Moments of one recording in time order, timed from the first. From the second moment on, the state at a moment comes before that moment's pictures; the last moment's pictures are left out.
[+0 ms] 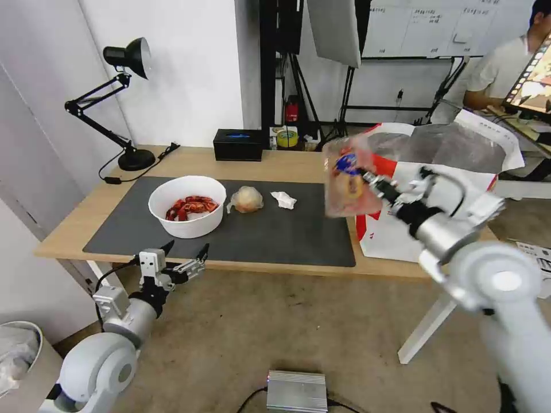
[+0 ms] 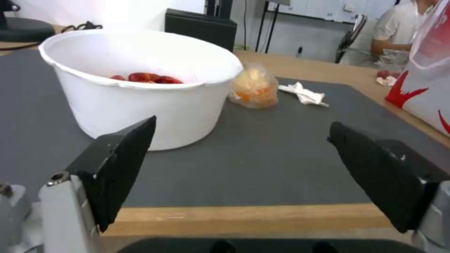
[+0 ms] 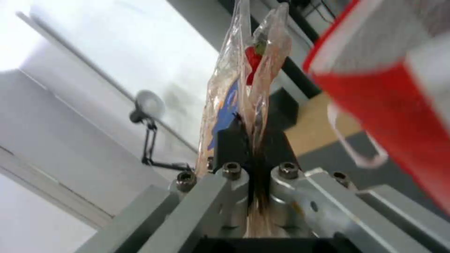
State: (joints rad) left arm 1.49 -1.05 -0.59 -2.18 -0.65 0.23 -0.04; right arm -0.96 0.97 0.60 2.23 1.69 -0.42 0.48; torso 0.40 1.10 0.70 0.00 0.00
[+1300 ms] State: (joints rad) left arm 1.53 -1.14 -0.63 -2.23 -0.62 0.23 -0.01; right arm -0.58 0.80 0.65 1.91 1.96 -0.33 0.95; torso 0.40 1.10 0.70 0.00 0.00
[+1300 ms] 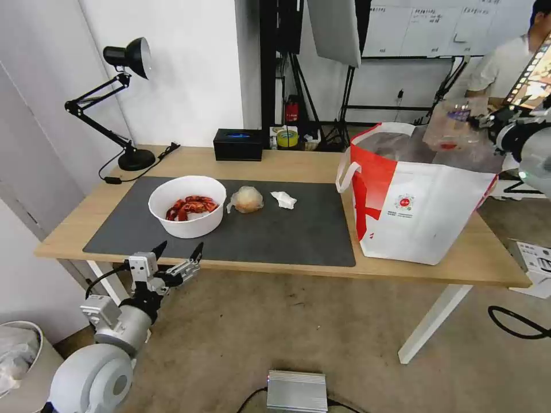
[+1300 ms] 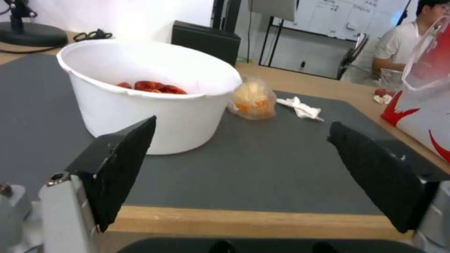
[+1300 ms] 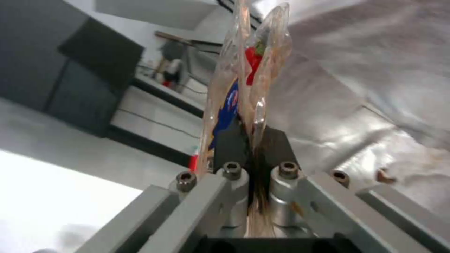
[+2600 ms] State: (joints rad) left arm 1.55 -1.17 -0.64 -2.22 -0.62 0.23 -0.01; right arm -0.61 0.87 0.58 1.92 1.79 -0.25 0.86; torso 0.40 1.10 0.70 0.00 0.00
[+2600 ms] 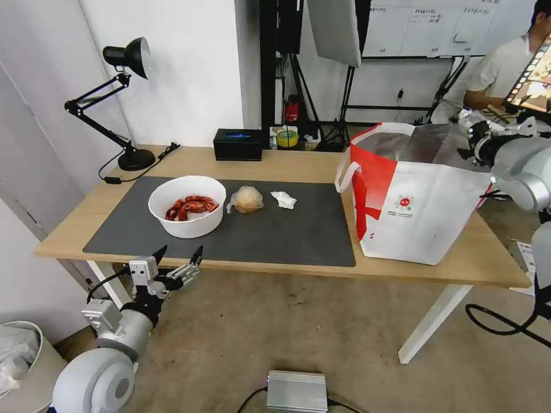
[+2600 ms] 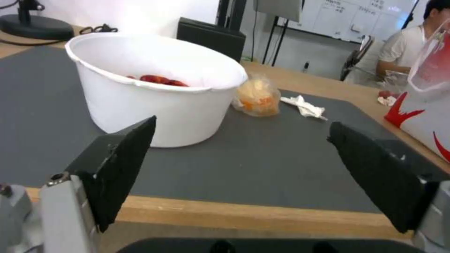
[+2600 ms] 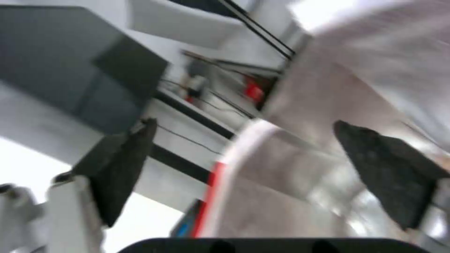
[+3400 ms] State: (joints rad) left arm 1.55 -1.18 -0.67 -2.22 -0.62 0.22 -0.01; right arm -1.07 0.84 0.53 2.23 1.00 -0.13 0.27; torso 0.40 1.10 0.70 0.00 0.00
